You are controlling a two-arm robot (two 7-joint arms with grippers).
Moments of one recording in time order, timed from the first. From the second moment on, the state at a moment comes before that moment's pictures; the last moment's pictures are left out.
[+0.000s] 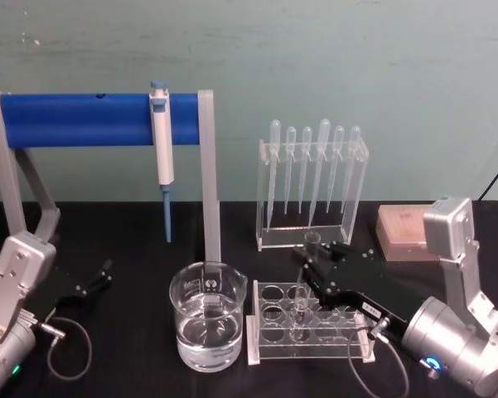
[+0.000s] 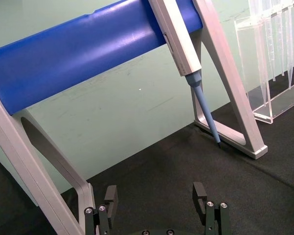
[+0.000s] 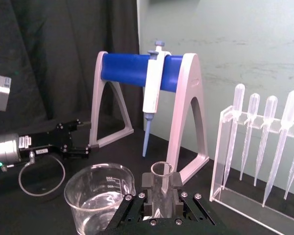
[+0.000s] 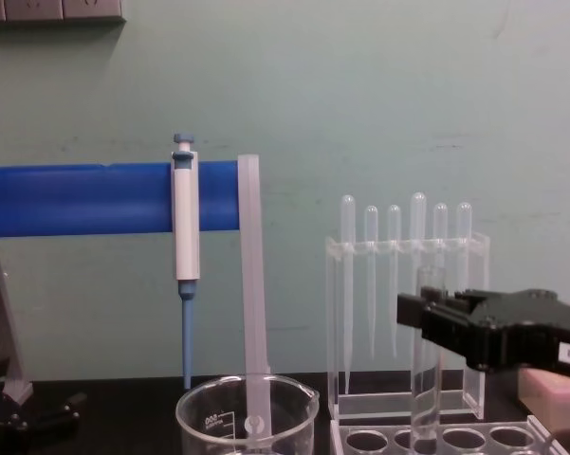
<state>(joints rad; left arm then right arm) -0.20 0.60 0.45 -1.41 -0.25 -0.12 0.03 0.15 0.48 -0.36 -1.67 0.46 0.02 0.41</state>
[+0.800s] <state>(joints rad) -0.20 0.60 0.45 -1.41 -0.25 -0.12 0.03 0.15 0.49 -0.37 -1.68 0.38 0.04 0.43</state>
